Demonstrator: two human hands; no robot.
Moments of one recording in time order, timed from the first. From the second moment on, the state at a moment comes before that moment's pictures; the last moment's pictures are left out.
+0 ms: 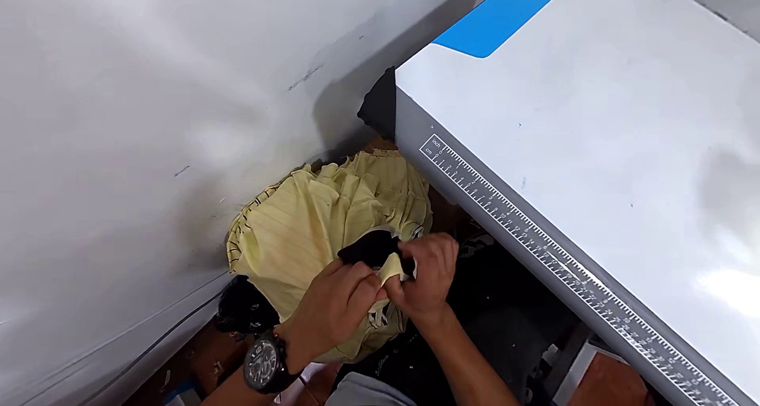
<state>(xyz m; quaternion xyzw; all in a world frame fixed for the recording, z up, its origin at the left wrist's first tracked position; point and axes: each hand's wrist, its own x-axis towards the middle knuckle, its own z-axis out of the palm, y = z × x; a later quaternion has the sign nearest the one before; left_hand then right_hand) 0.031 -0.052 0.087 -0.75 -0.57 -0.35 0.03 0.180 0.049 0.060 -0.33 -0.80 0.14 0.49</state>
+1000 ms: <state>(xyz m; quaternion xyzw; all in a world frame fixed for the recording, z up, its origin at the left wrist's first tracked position) -0.030 -0.063 0.132 -0.74 -0.55 -0.32 -0.20 0.230 0.093 0.149 -0.09 -0.89 0.42 0.18</state>
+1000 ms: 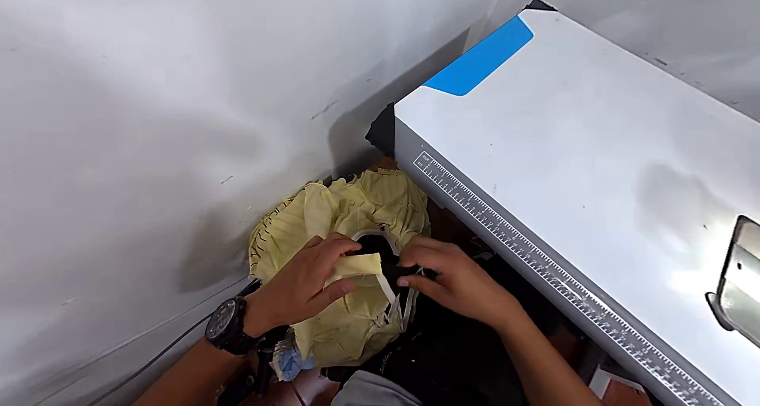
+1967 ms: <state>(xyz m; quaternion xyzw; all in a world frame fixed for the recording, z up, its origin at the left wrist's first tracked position) 0.061 0.076 0.367 -0.76 -0.60 -0.22 -0.11 0.264 -0.014 0.214 -0.34 -0.66 0.41 0.53</state>
